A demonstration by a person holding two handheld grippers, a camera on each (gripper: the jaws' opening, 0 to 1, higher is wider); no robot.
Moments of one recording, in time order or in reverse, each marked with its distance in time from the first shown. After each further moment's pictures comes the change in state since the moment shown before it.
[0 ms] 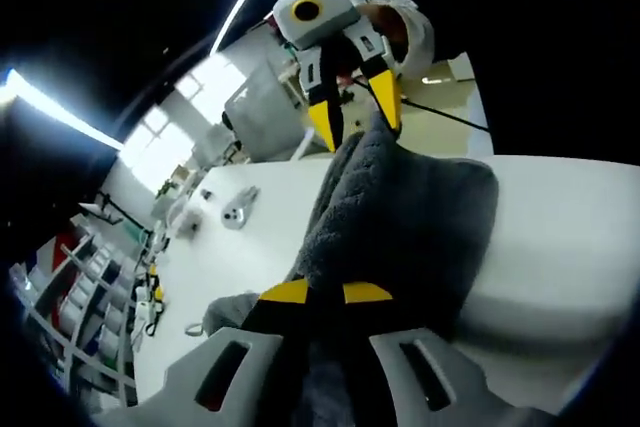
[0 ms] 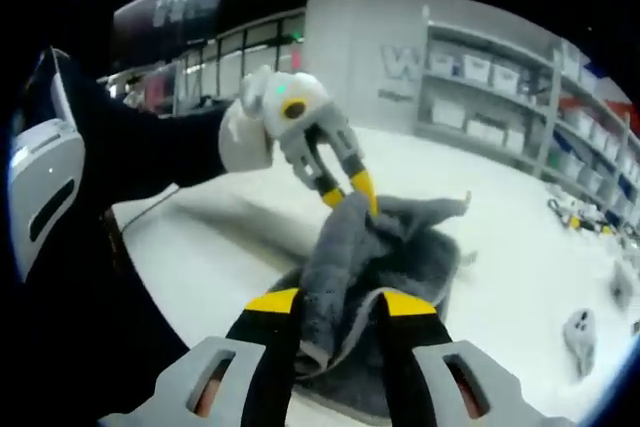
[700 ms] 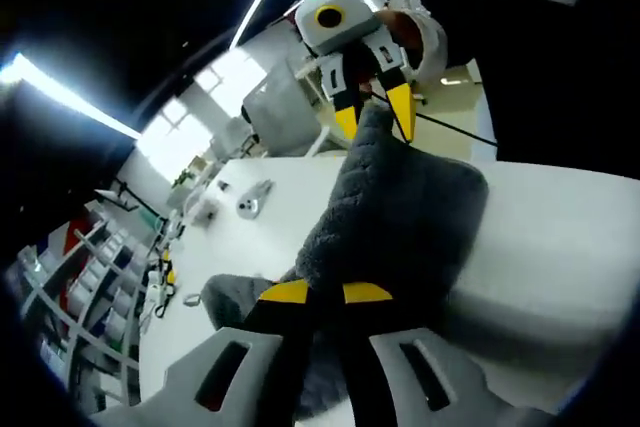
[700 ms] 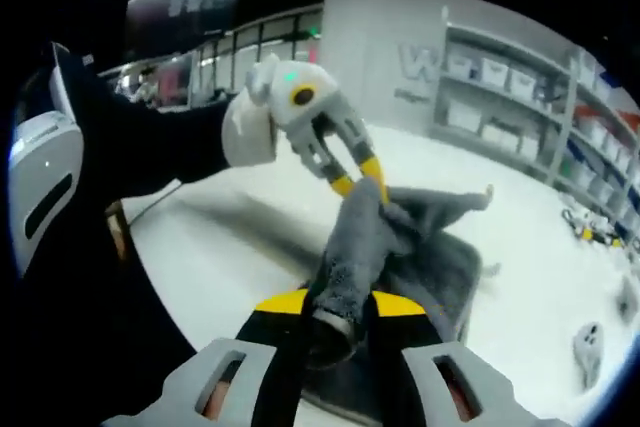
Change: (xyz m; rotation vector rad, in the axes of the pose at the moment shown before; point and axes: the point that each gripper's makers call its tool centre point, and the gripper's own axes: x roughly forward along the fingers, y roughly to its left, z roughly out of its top) left arm -0.039 -0.014 -0.003 -0.042 0.023 0.079; right arm 0.013 0.025 0.010 -0.023 -0.012 0.039
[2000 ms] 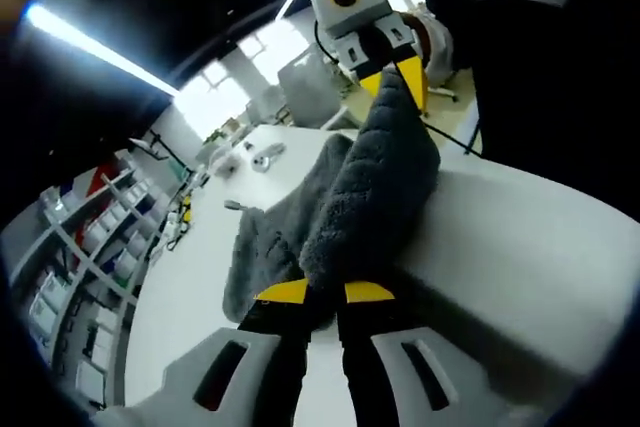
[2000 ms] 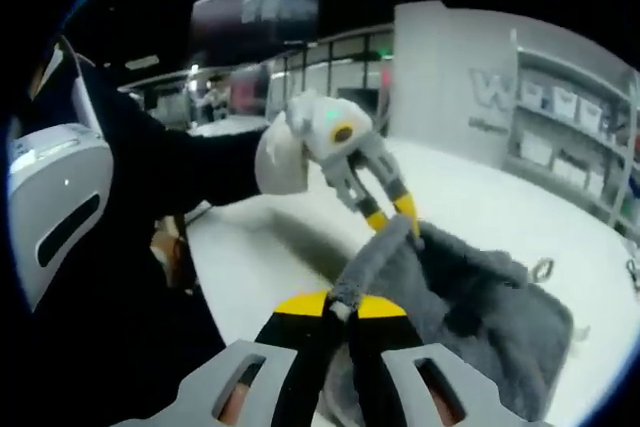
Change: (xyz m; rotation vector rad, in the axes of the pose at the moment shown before) left arm -0.103 -0.090 -0.037 -0.180 0.114 0.140; right arm 0.052 0.134 0.037 -0.117 -0.067 0.321
